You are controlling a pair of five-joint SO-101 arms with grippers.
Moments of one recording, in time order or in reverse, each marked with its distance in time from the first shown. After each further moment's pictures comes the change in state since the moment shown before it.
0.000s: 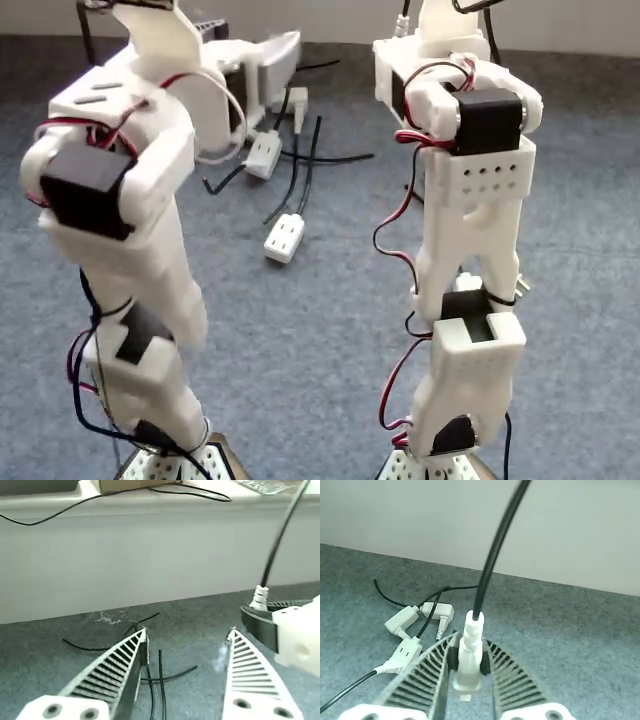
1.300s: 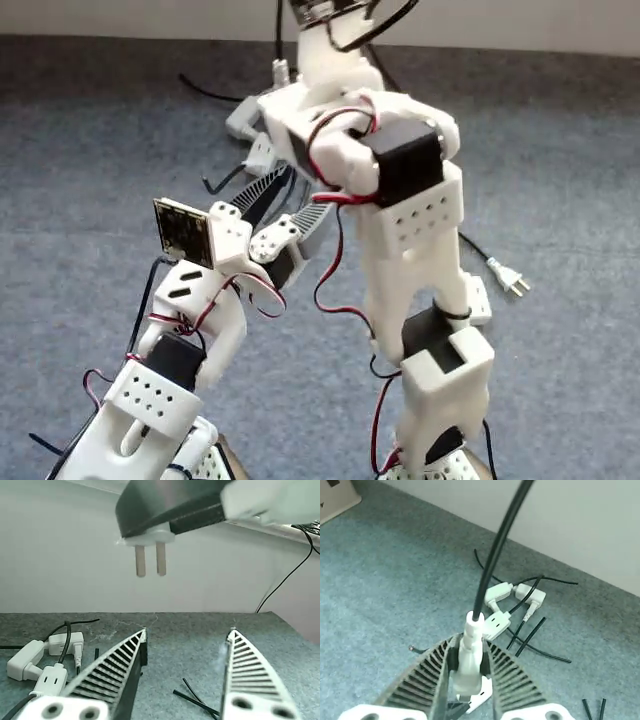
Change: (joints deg) left arm 9.5 -76.9 156.0 -100.6 10.5; right arm -20.4 -3.9 0.0 8.7 0.0
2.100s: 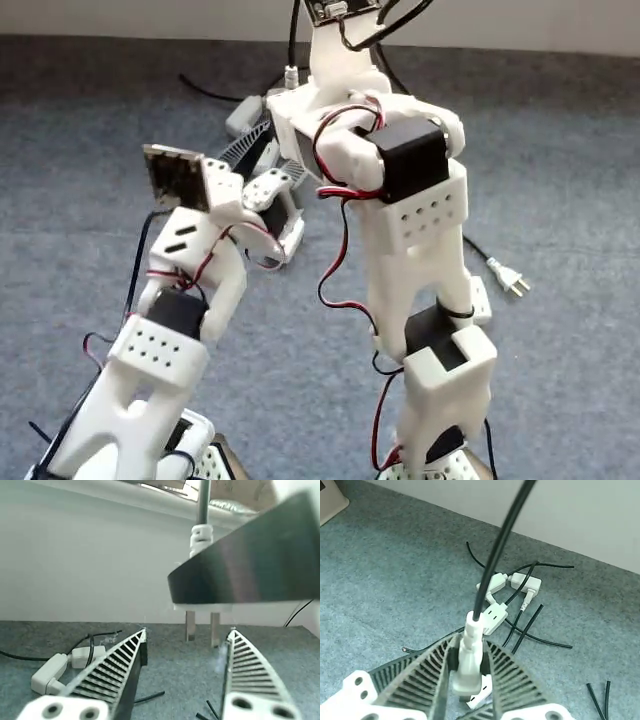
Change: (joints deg) left arm -5.4 18.3 -15.5 -0.4 0.0; right arm 2.1 0.0 0.0 1.3 -4.3
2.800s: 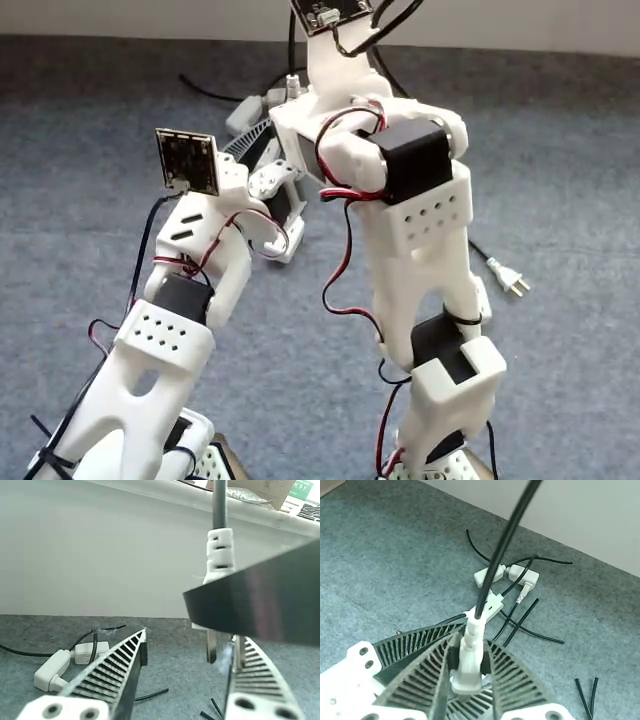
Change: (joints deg) left arm -1.3 3.0 -2.5 0.1 0.0; right arm -0.1 -3.6 6.5 0.0 4.8
